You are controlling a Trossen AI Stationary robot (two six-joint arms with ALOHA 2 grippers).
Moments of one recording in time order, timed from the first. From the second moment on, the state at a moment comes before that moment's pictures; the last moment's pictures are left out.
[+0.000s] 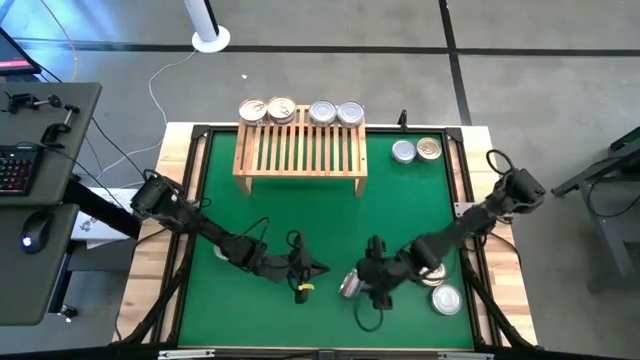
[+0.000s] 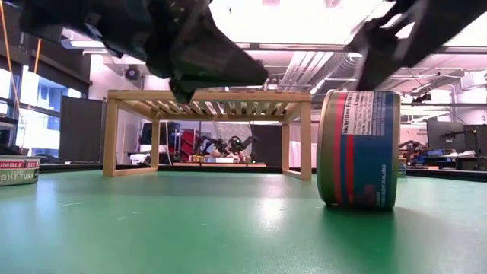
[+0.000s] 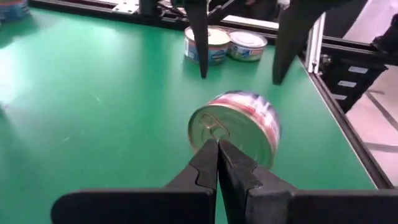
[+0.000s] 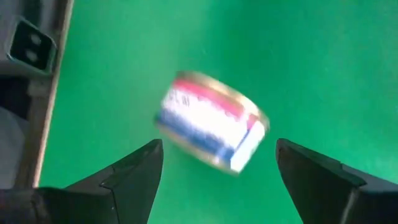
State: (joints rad) left arm -0.48 1.83 0.85 0.57 -0.45 -0.33; right arm 0.56 1.63 1.10 -0.50 0.23 0.48
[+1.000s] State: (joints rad) left arm -0.33 2.19 1.29 0.52 0.05 -0.20; right arm 0.69 1.63 1.00 -0.52 0.22 0.94
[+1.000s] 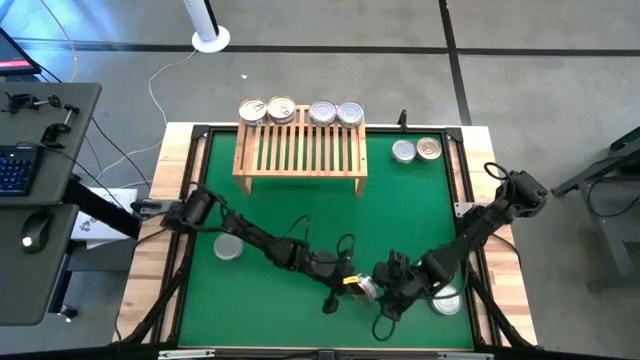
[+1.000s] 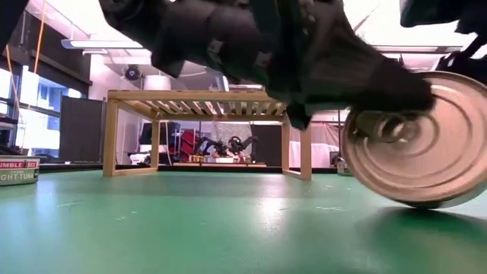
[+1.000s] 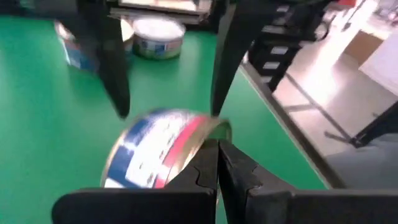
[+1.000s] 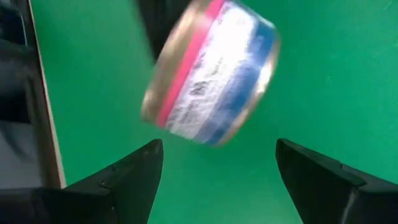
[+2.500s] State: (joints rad) left arm -0.23 2.16 1.33 0.41 -0.09 -0.20; right arm 0.69 1.66 0.73 -0.14 0.42 0.74
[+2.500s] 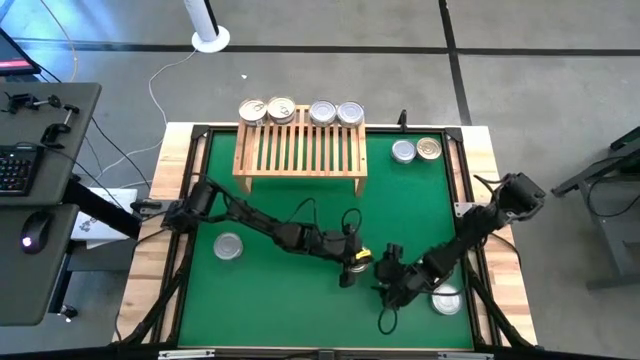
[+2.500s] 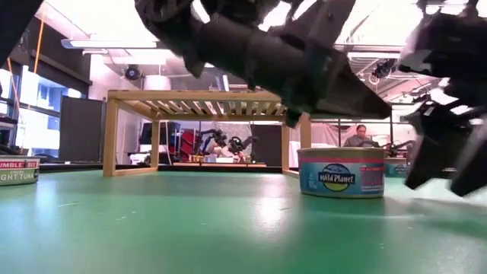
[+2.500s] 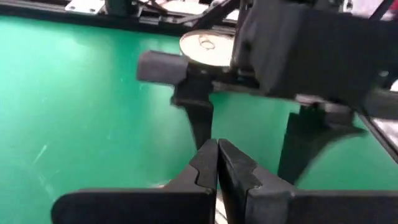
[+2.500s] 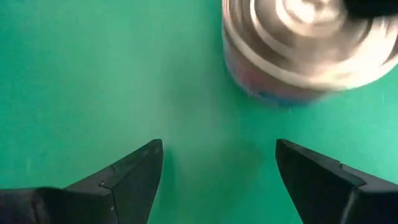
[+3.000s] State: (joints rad) left arm -0.32 1.91 1.17 -0.07 -0.33 -0.36; right arm 0.70 1.66 0.38 0.46 0.65 0.84
